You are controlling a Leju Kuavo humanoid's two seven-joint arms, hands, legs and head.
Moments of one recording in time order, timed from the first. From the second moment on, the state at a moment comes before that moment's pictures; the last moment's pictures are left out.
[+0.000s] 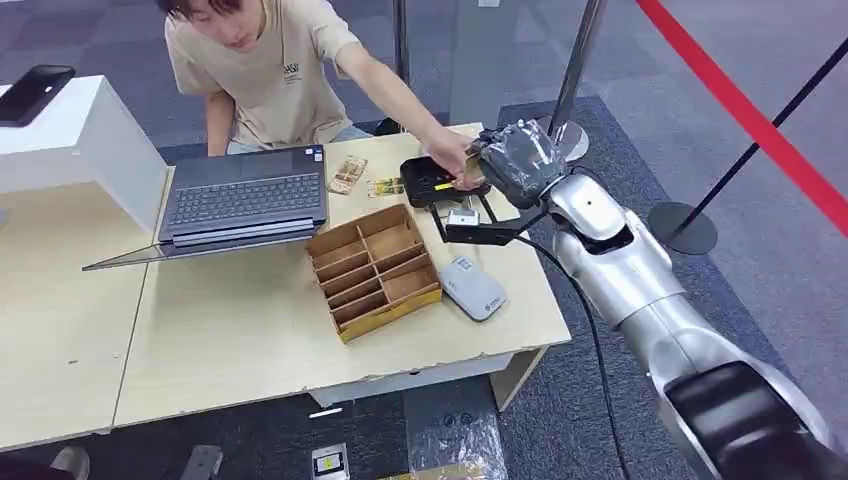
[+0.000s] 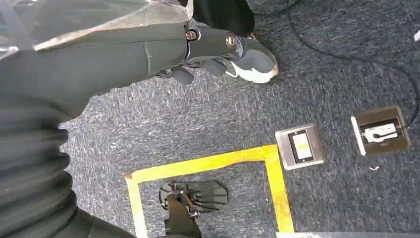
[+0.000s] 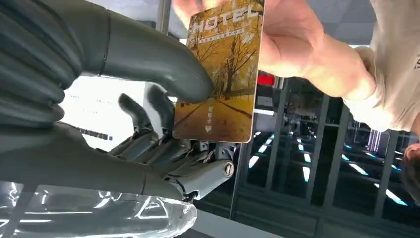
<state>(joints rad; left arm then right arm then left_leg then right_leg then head) -0.23 0.05 -0.88 -0.20 0.68 0.23 -0.26 -0.87 -0.24 0.54 -0.91 1.18 -0.38 -0.22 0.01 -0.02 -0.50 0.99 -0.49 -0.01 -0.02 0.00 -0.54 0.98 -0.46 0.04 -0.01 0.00</state>
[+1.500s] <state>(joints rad) -0.18 0.06 -0.87 -0.19 0.75 0.28 -0.29 -0.37 -0.22 0.45 -1.31 0.64 -0.20 -0.04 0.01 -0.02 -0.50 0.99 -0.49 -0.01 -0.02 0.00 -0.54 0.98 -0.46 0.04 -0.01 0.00</state>
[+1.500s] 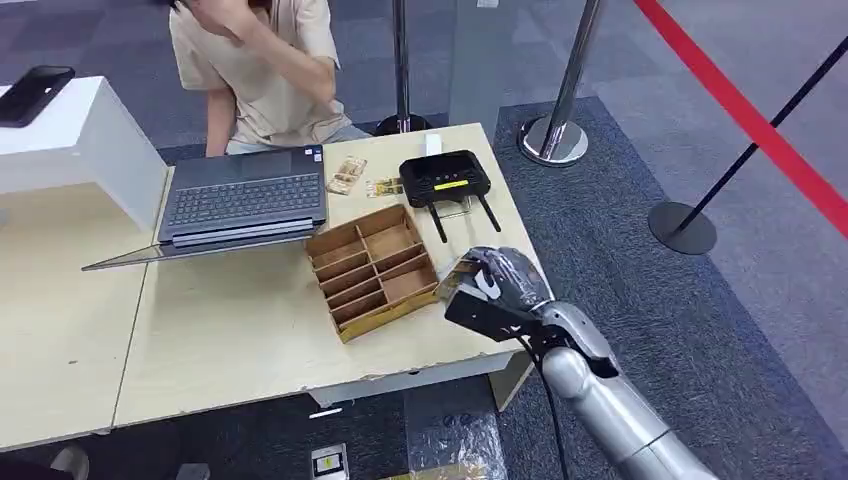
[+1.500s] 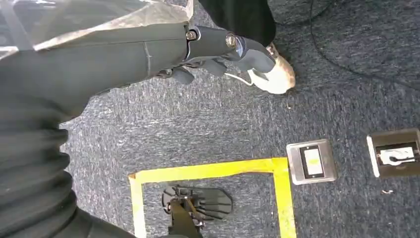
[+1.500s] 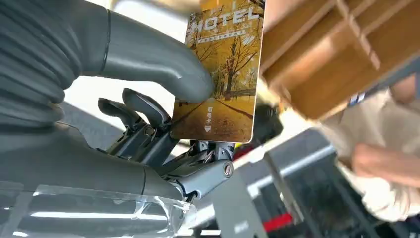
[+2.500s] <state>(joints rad) -0.20 0.05 -0.87 -0.20 0.73 0.27 -0.28 -0.51 -0.19 0.47 -0.96 0.75 -0.21 -0.03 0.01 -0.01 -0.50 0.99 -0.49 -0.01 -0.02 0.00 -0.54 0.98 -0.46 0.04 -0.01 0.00</state>
